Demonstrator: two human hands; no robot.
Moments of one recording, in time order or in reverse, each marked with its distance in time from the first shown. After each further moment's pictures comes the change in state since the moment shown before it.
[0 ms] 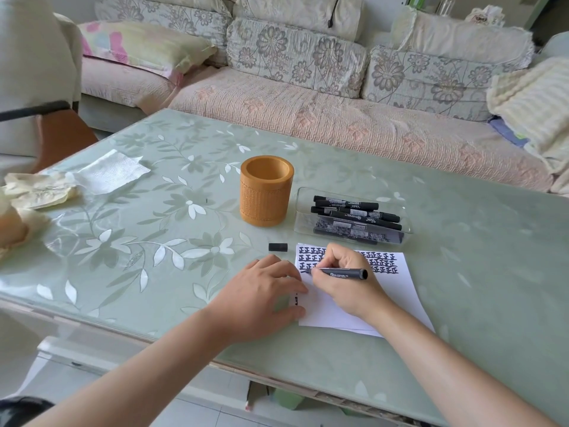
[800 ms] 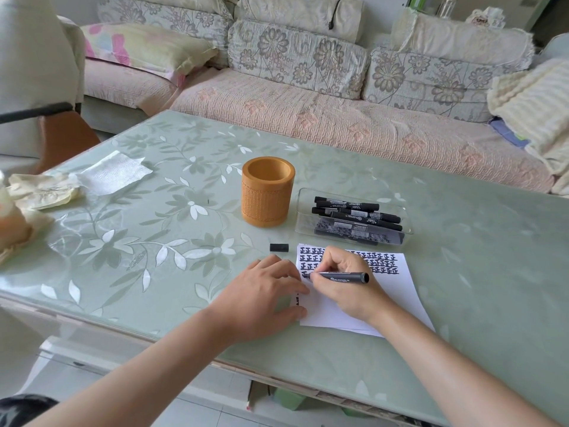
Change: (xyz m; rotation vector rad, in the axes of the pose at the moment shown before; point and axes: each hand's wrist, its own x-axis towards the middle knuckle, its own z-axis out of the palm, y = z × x) left_hand 0.001 0.000 -0.001 -0.006 -0.015 -0.007; right_hand -0.001 0.004 -0.001 0.043 -0.094 -0.081
